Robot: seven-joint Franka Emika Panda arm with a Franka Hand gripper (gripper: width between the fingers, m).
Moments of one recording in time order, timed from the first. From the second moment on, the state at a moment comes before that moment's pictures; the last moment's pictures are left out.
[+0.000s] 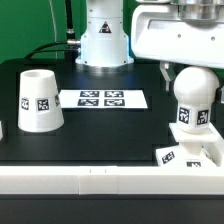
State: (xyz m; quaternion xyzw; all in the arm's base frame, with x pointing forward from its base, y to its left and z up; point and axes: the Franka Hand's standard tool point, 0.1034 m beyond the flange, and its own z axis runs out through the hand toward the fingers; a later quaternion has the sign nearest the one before) arm 0.621 0.097 0.111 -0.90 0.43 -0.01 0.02
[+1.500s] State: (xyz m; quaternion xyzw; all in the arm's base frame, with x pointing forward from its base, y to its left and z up) arm 0.615 0.098 0.115 -0.99 0.16 0.02 0.02
